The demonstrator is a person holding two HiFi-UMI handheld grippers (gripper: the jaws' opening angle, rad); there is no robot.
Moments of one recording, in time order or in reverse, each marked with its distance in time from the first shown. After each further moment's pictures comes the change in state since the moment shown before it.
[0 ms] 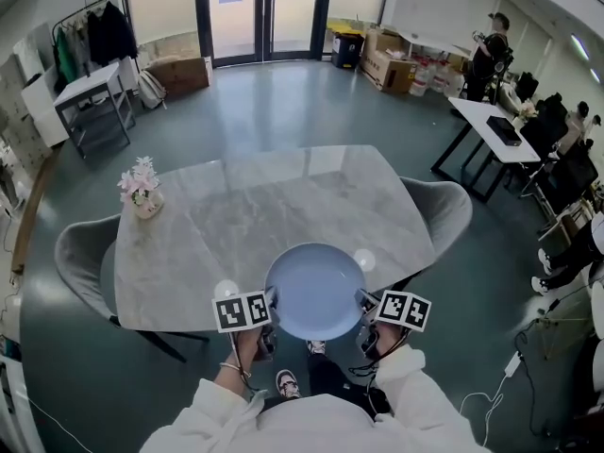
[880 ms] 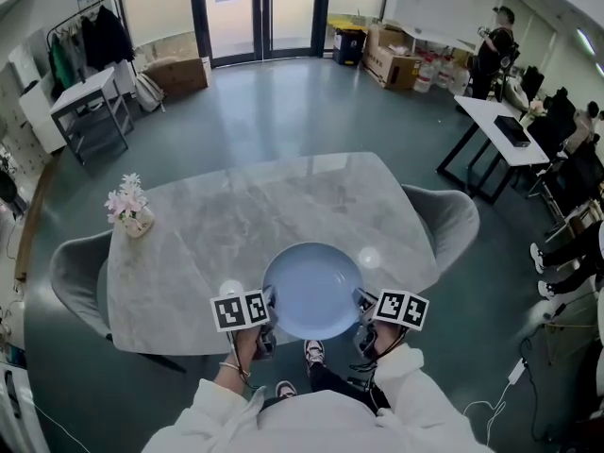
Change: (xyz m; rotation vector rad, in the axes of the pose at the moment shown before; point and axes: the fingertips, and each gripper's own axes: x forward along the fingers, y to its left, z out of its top) left arm 0.067 -0.004 0.055 0.003 0.008 0.043; right arm 0.054 -0.017 0.066 0.023 0.027 0.017
